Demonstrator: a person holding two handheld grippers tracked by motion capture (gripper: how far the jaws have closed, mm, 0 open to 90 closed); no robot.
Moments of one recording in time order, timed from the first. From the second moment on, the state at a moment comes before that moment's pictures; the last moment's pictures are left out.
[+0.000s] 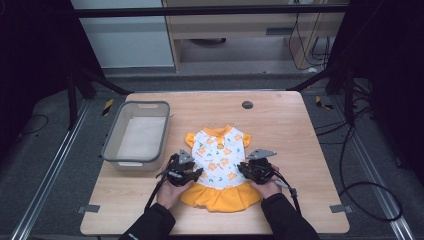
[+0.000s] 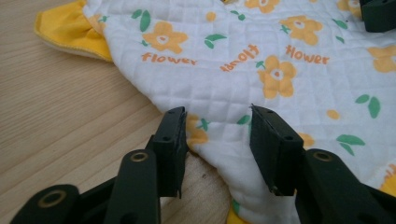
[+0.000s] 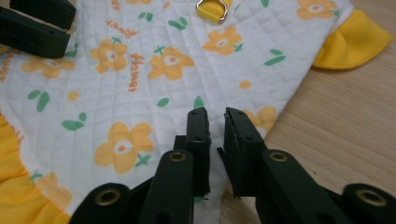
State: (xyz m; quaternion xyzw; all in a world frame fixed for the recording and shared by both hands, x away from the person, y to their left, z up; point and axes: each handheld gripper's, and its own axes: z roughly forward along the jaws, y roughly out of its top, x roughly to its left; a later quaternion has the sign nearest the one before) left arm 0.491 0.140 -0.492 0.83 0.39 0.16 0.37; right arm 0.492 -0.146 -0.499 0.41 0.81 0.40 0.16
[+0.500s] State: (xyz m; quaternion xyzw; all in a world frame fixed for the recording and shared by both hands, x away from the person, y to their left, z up) left arm 0.462 0.180 -0.465 0.81 0.37 0.16 0.43; right arm 0.472 -0.178 -0.478 0.42 0.78 0.43 0.18
